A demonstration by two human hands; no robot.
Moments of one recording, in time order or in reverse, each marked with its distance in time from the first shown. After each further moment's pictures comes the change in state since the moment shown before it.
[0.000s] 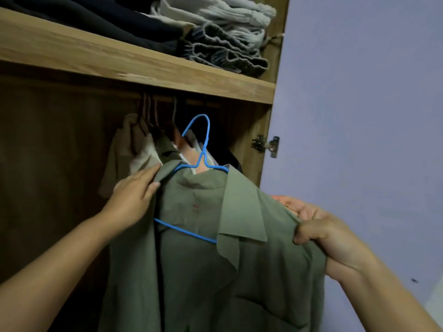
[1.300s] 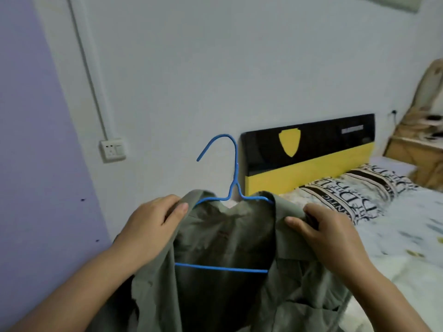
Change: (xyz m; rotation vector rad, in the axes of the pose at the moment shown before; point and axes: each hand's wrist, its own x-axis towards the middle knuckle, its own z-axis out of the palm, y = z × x) left_hand -0.172 0.410 0.098 -1.025 -0.669 1.017; right_hand -0.433 0.045 0.091 -1.491 2.023 0.522
